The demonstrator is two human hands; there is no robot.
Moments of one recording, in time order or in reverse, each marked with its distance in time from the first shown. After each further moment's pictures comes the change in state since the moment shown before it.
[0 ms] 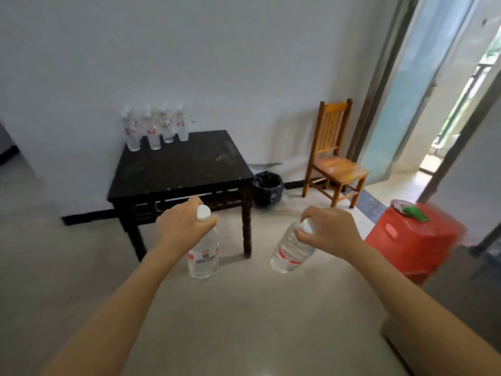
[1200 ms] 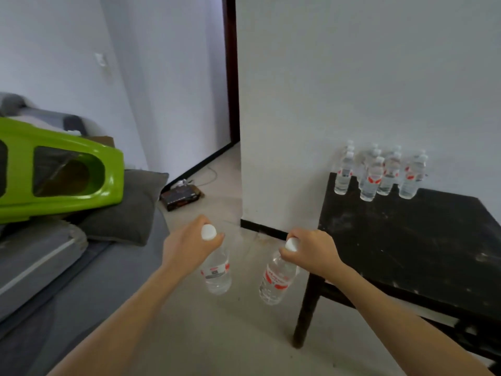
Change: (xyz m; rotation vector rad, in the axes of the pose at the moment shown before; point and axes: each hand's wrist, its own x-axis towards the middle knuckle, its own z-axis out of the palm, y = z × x) left_hand 0.130 -0.514 -0.189 0.131 0.272 -0.720; right_hand 0.367 -0.522 0.288 0.301 -0.341 -0.583
